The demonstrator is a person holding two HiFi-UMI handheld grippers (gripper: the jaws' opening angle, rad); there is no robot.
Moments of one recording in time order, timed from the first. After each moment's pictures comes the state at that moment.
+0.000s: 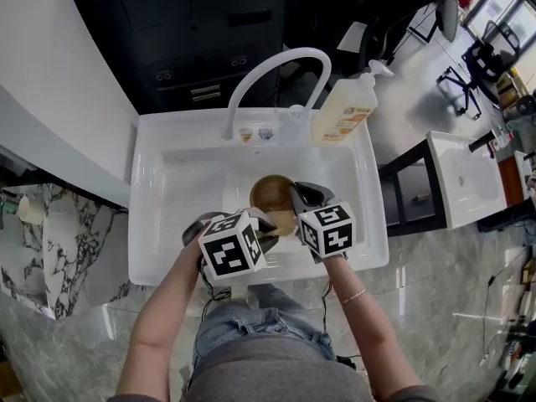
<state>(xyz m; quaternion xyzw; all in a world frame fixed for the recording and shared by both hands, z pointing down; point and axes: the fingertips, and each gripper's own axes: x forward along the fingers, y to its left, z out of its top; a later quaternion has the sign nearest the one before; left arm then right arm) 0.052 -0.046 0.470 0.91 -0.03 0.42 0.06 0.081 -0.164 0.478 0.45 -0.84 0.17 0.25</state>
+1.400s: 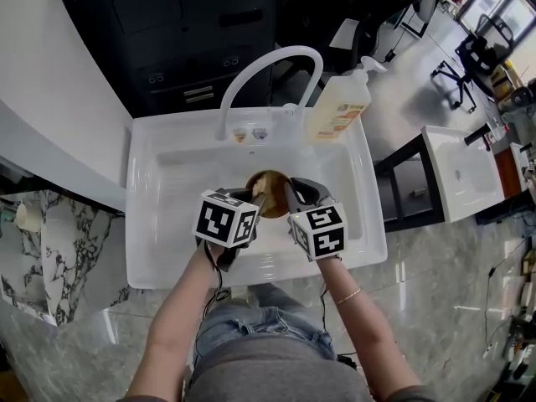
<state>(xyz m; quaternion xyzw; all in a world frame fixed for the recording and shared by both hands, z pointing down) 0.021 -0.143 0.485 0.85 -0.34 0.25 0.33 0.080 -0.168 0.465 0.49 -0.83 0.14 0.24</state>
